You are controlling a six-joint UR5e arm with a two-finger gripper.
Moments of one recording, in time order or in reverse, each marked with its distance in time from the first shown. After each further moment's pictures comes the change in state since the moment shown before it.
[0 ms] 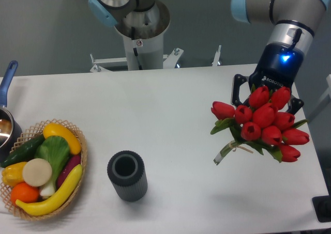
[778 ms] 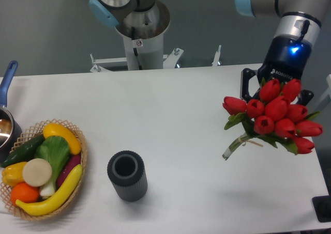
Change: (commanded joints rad) arm 0.023 0.051 0.000 -0.006 0.184 -0.020
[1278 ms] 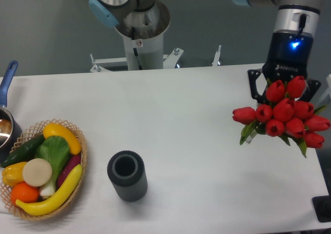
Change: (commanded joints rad) arm -0.058 0.023 -0.012 -0.005 0.316 0.011
